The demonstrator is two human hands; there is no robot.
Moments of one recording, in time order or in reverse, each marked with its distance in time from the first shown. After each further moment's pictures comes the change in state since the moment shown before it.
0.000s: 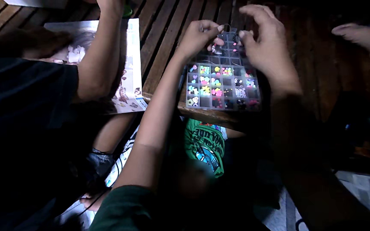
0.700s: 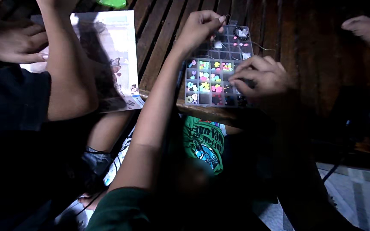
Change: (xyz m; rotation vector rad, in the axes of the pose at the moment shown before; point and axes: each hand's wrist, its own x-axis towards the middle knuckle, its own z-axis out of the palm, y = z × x) left_hand 0.000 0.003 0.002 0.034 0.018 0.013; right_hand -0.087 -0.005 0.002 -0.229 -0.125 -0.180
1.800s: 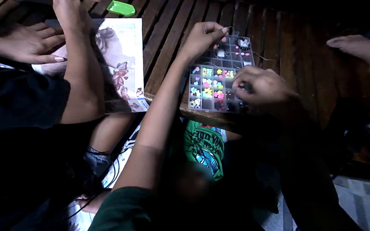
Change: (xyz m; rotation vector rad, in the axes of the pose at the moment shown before) left_hand 0.000 -0.001 -0.001 -0.040 -0.005 -0.001; right_hand 0.017 0.004 -0.009 0.022 -0.204 -0.014
